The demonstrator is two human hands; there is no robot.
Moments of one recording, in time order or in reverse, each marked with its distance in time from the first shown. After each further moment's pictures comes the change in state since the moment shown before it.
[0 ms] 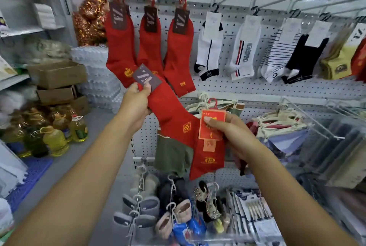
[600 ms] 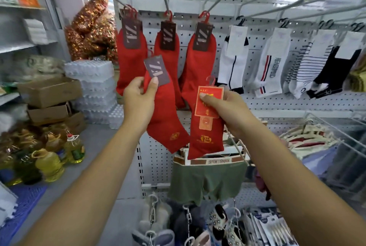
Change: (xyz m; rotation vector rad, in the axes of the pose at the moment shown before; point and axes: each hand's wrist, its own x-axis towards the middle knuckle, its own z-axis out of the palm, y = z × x) left_hand 0.102 0.028 -0.036 0.318 0.082 0.479; right_hand 0.138 -0.054 0.077 -0.112 0.220 -0.156
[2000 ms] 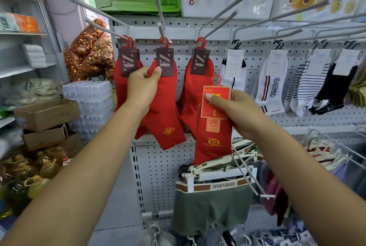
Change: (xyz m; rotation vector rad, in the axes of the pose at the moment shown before) left_hand 0.090 0.052 0.035 -0.012 -0.119 -0.072; right_hand 0.037 -0.042 -0.019 0.073 -0.061 -0.099
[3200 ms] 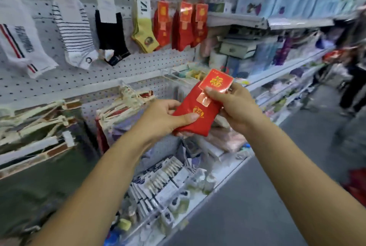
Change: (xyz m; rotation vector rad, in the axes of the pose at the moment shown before) left_hand -0.409 0.097 0.422 -0.160 -1.120 -0.344; right_hand -0.339 -0.034 -0.440 0.029 0.743 0.120
